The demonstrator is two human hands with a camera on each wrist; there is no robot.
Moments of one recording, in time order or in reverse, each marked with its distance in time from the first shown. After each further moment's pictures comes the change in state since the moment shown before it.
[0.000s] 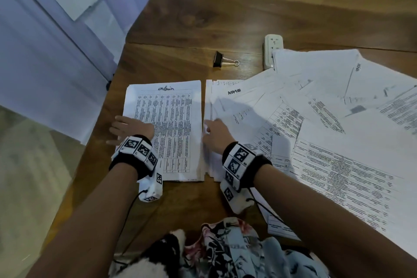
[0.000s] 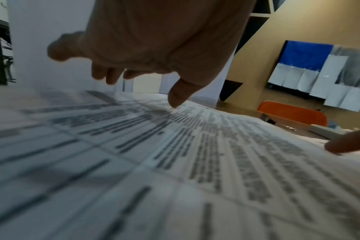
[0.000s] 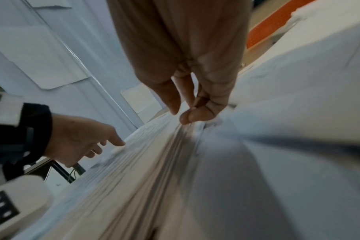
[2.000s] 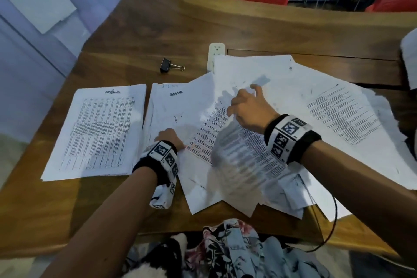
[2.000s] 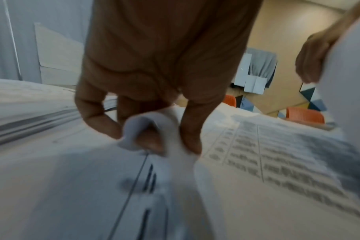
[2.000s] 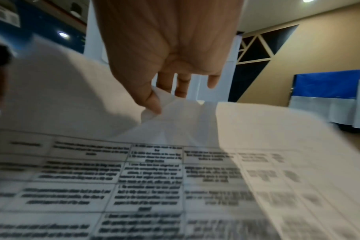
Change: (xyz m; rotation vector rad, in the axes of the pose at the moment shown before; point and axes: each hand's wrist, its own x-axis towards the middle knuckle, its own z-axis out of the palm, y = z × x) left_hand -0.168 0.084 0.107 0.353 -0.263 0.489; right_hand -0.087 0.144 -0.196 -0.955 0.191 -0.441
